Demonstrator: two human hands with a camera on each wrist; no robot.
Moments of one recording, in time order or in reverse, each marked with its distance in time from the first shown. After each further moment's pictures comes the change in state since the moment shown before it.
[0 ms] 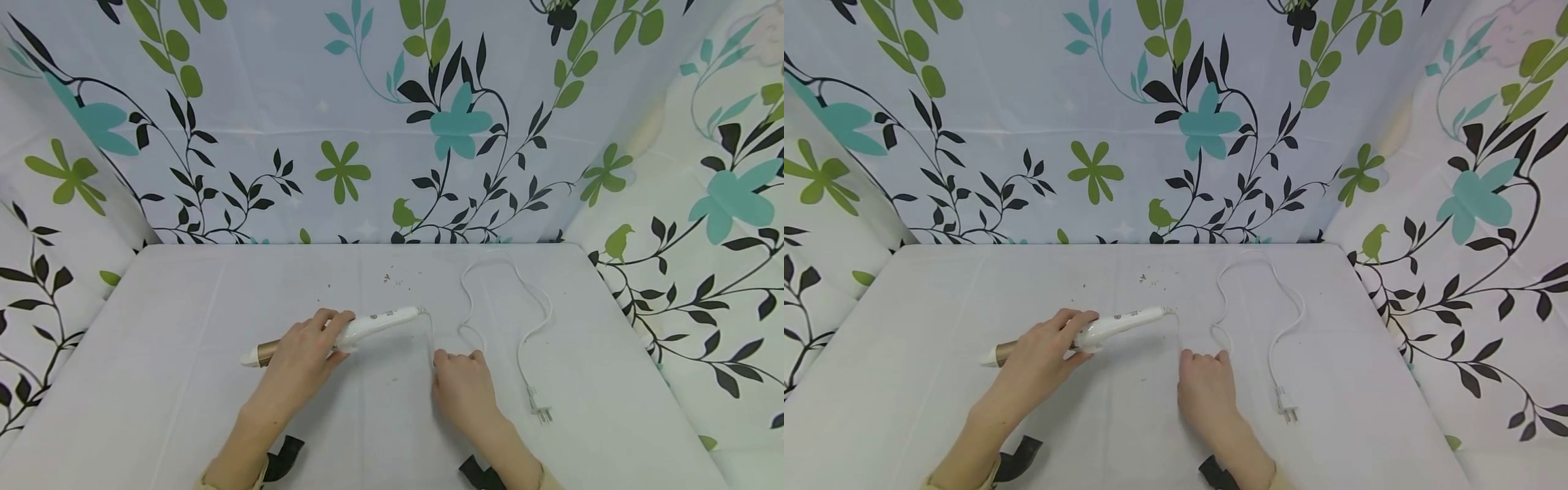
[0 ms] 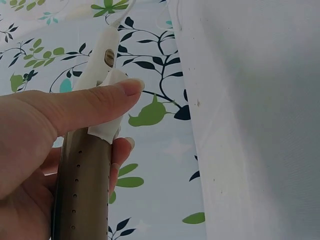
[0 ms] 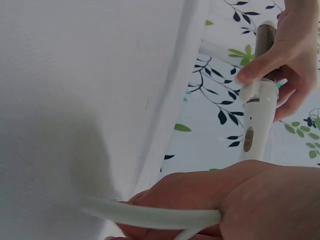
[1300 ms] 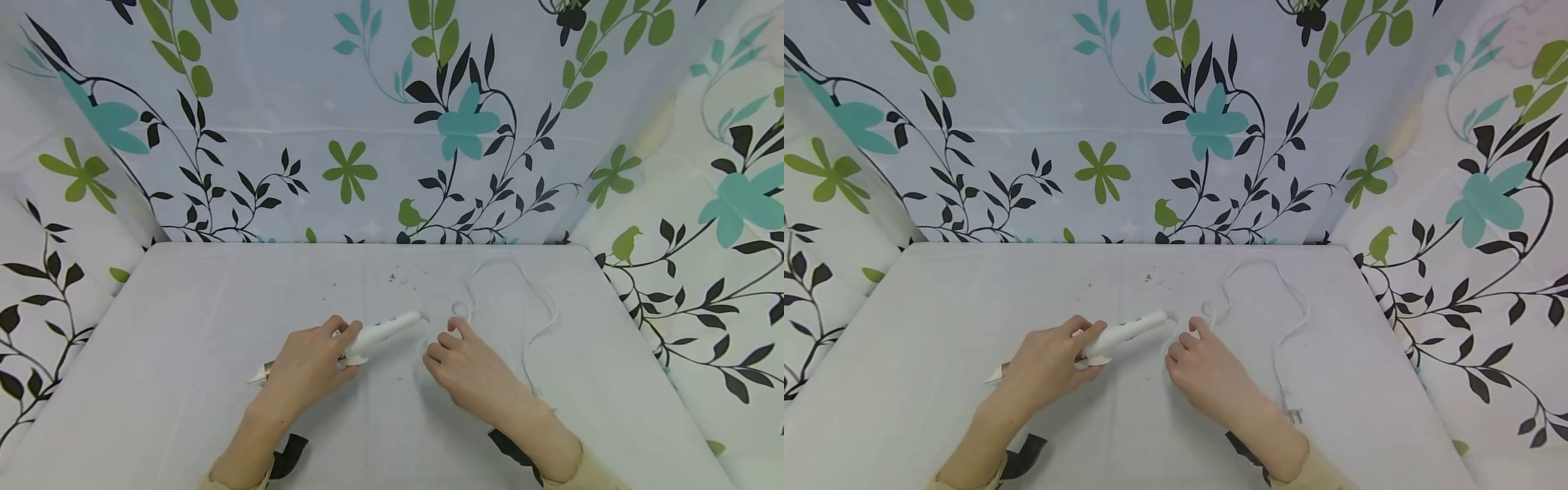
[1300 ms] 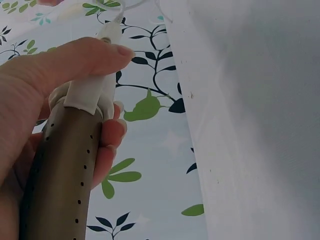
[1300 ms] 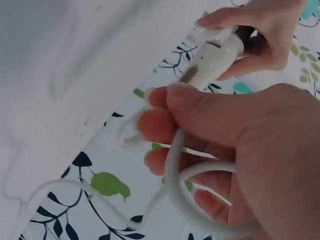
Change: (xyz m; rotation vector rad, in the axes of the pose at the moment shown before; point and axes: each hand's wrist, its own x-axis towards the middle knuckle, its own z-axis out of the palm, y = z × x) left_hand -0.003 -0.001 0.002 0.160 -0.035 0.075; right_hand 0.027 0.016 -0.051 -0.315 0.095 -0.707
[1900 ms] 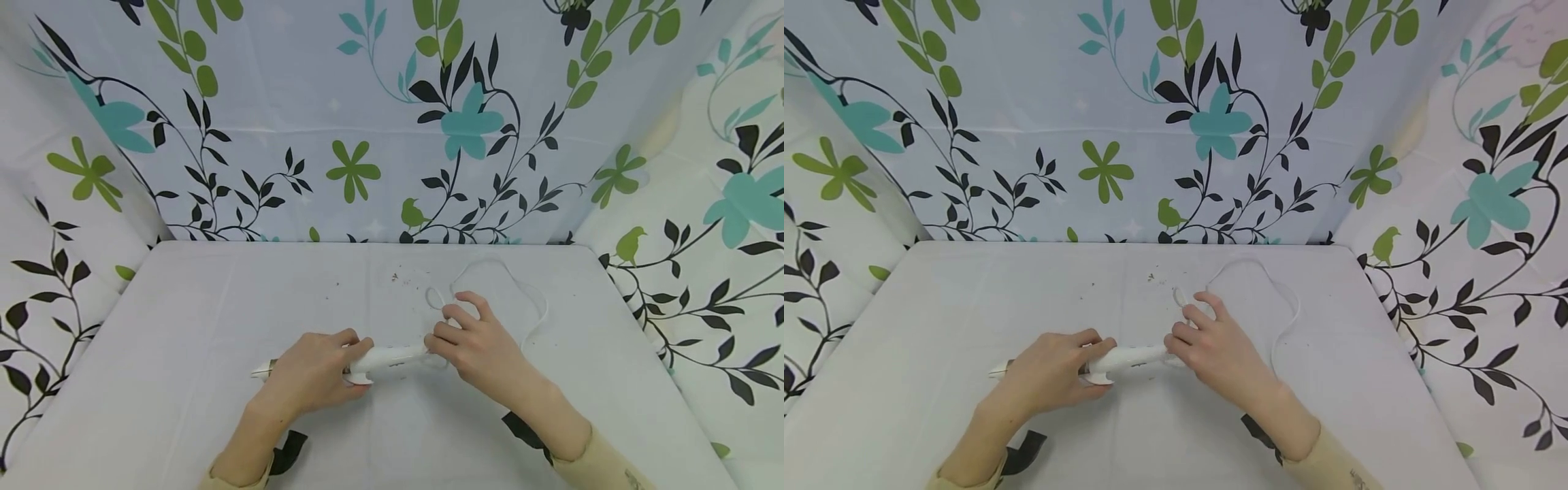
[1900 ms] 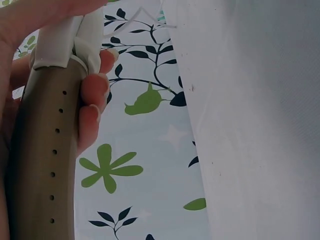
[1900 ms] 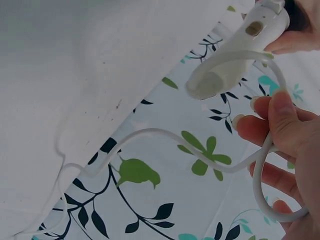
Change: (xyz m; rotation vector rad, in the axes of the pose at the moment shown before) left_hand -0.004 -0.001 -0.004 -0.047 -0.110 0.153; right_hand 0.003 0.026 0.001 0.091 0.310 0.014
